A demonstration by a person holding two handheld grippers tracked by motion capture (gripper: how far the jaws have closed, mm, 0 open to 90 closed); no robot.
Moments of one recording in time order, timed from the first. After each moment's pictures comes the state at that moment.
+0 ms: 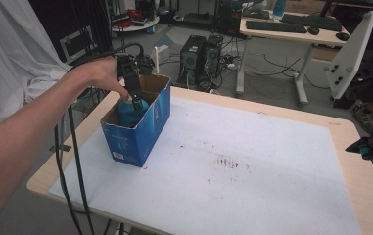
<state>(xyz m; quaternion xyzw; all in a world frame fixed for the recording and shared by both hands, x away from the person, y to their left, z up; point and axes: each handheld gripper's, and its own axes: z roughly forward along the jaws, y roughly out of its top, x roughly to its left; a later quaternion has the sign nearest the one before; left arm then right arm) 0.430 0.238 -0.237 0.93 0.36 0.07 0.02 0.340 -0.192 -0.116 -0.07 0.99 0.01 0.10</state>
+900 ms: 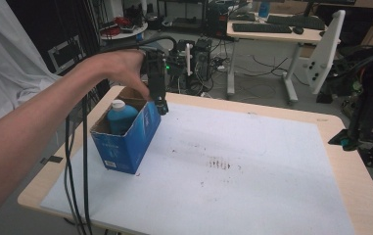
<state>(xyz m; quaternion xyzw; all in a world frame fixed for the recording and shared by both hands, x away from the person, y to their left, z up) 0.413 0.124 -0.185 0.98 0.18 0.09 0.04 0.342 -0.195 -0.114 -0.06 0.99 0.01 0.11</state>
